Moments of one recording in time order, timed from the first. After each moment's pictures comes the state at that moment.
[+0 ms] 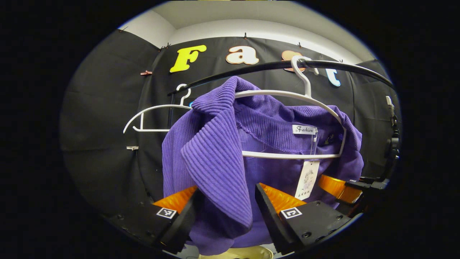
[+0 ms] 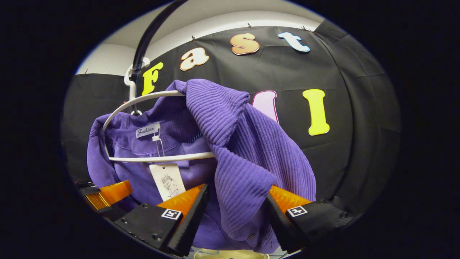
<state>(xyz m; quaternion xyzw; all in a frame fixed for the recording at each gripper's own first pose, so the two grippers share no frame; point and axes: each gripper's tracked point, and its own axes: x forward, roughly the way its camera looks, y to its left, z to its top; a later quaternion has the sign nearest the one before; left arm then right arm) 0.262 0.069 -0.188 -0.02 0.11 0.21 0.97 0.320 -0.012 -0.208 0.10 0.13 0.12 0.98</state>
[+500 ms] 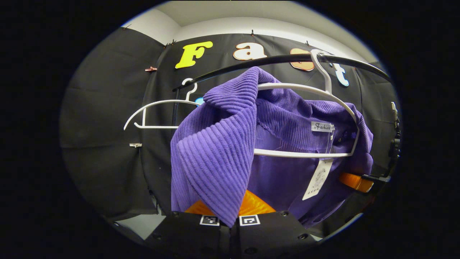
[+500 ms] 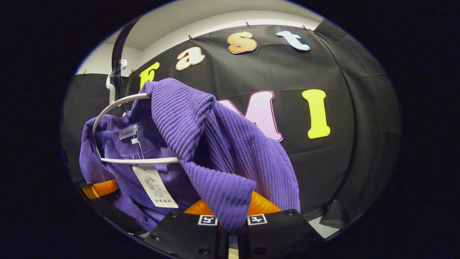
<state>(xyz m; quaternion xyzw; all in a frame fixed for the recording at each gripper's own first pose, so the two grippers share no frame) 0.272 0.094 -0.194 -0.03 0.12 0.23 0.96 0.346 -0.035 -0.209 0.09 0.13 0.13 0.98</state>
